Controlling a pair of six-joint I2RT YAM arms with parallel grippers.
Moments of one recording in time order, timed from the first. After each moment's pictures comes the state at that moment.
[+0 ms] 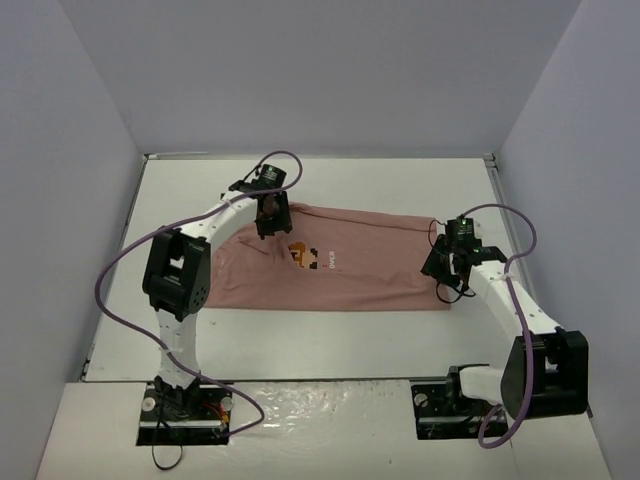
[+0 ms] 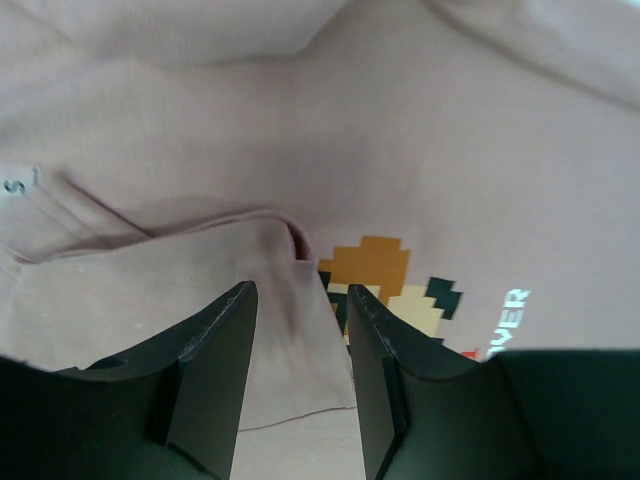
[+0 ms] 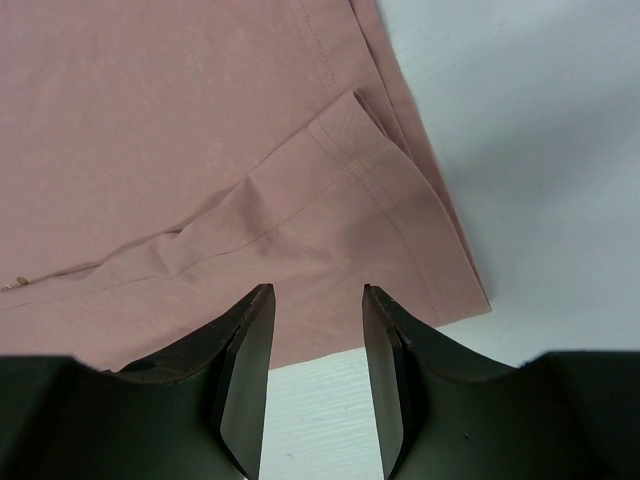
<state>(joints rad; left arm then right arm) -0.41 2.00 1.62 -0.67 -0.04 -0.55 0.08 1.25 0.77 -0.55 0.07 0.55</state>
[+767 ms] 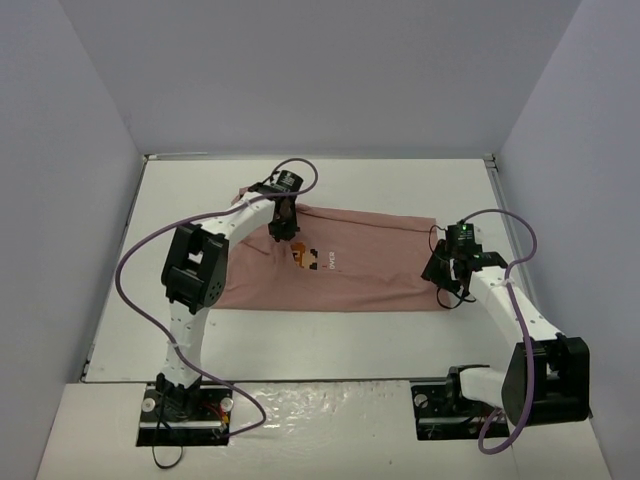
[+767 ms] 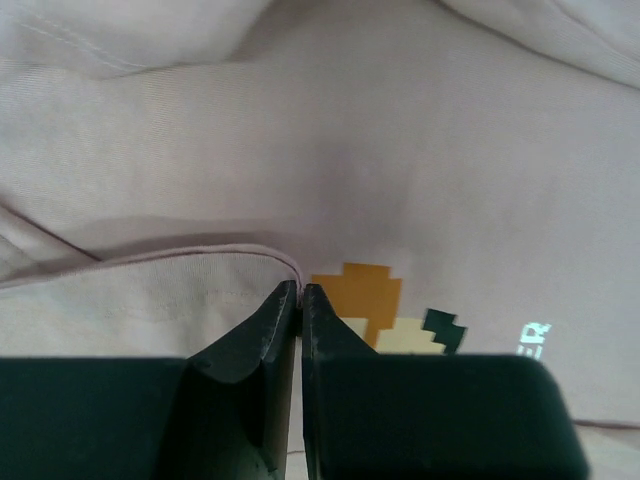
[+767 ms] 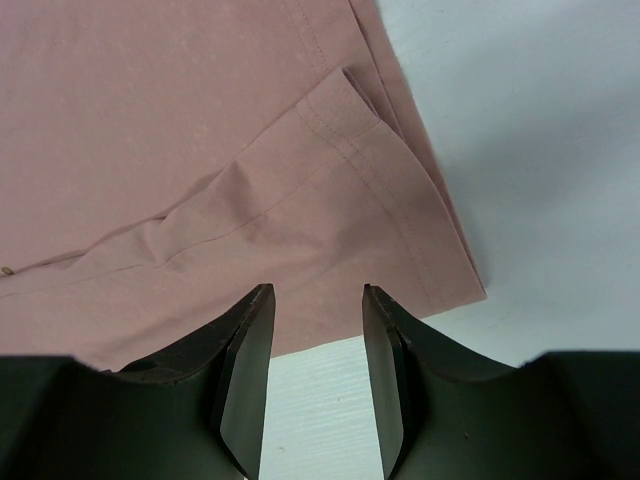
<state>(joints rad) -0.47 2.13 1.72 -0.73 -0.12 -0.55 0.08 1.22 0.73 -0.55 0.07 0.55</state>
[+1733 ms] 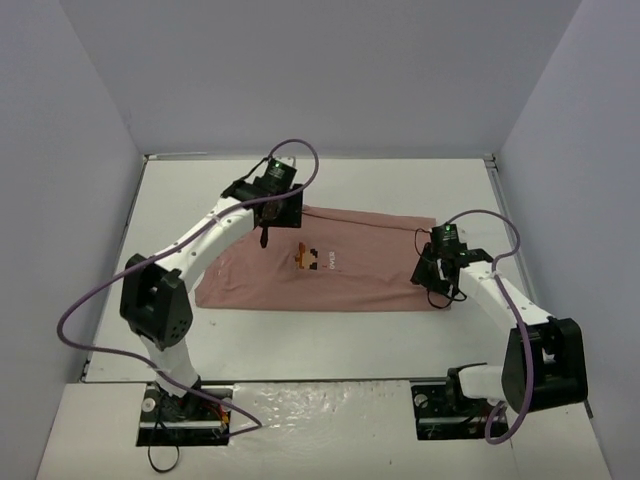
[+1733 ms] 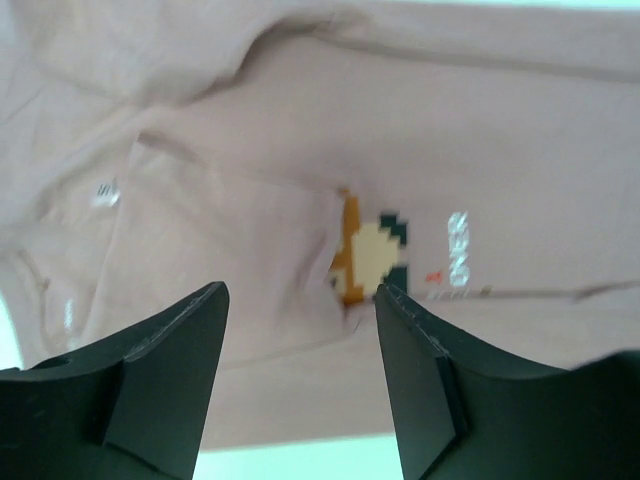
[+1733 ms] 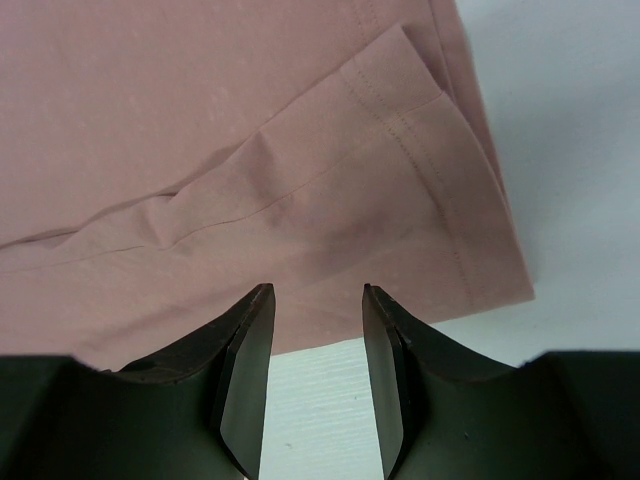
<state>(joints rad) -0.54 1.80 1.64 -0.75 -0.19 -0.39 0.16 1.28 0.73 -0.54 0.08 0.57</state>
